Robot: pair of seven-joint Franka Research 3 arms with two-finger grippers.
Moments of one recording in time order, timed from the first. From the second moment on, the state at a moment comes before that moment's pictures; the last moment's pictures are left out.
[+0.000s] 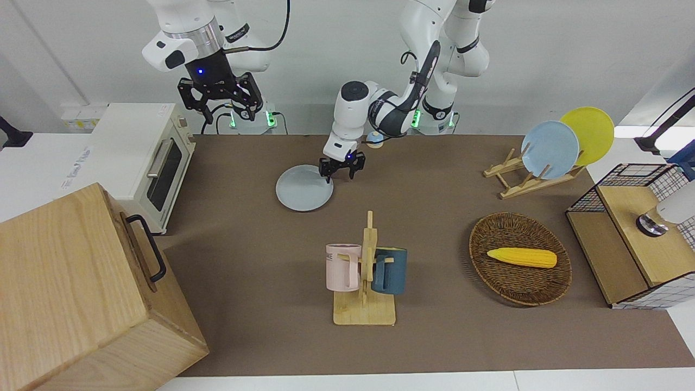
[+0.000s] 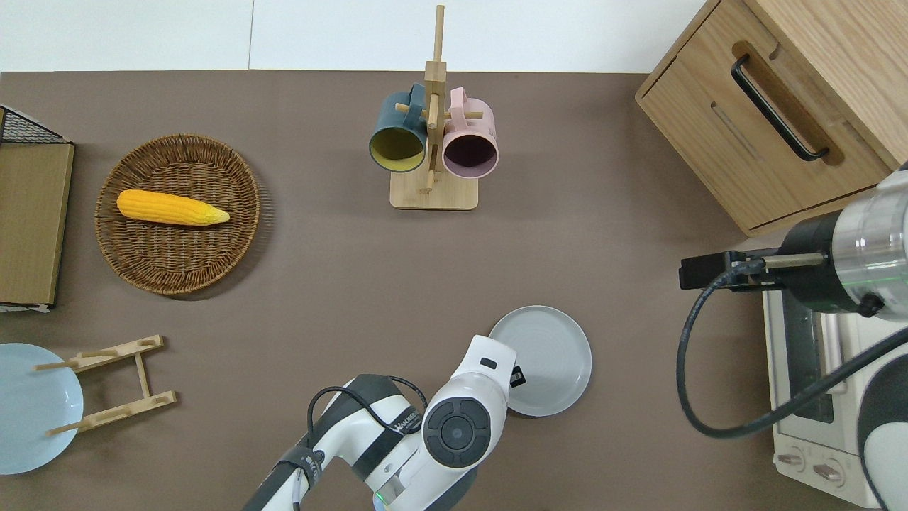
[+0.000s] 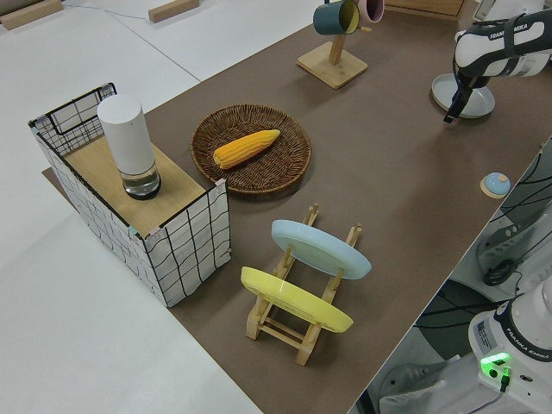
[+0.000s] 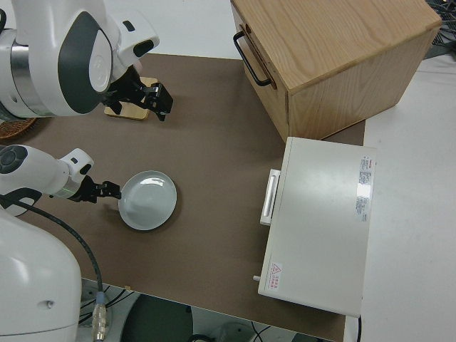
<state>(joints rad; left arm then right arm) -0.44 0.16 -0.36 -2.19 0.02 2.44 -1.02 -0.21 -0.06 0.37 -1.54 0.10 1.52 0.18</state>
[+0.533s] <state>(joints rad) -0.27 -0.04 -0.32 -2.17 0.02 2.18 -0.74 -0.21 -0.06 0.37 -1.54 0.10 1.52 0.18</state>
